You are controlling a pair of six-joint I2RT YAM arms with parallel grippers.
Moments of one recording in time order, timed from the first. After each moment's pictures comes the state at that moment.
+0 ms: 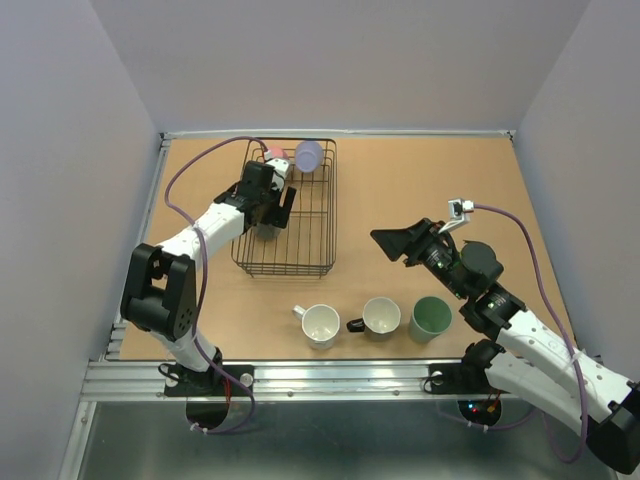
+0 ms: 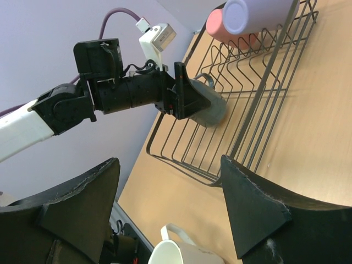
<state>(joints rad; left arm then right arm) -0.37 1.60 1.13 -0.32 -0.12 0.04 0.66 0.73 0.51 0.27 0.02 0.84</state>
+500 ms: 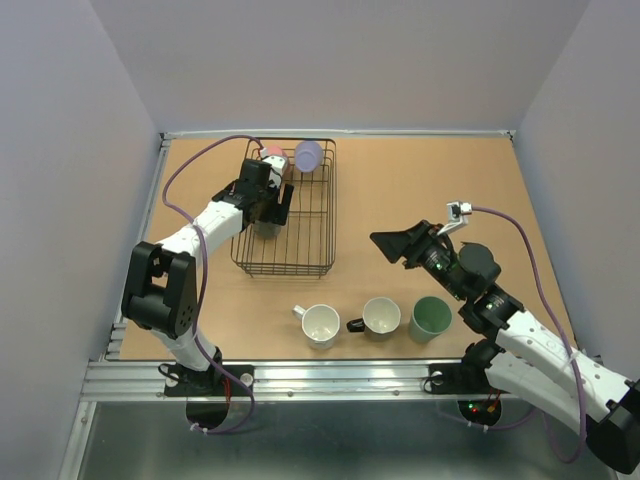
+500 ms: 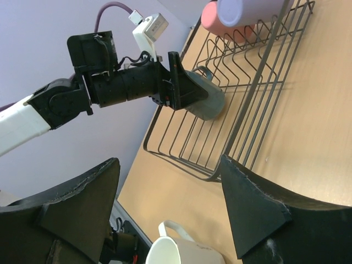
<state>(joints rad) -0.34 1.63 1.14 -0.31 -0.09 0.00 0.66 0.73 0.49 0.28 0.02 0.86</state>
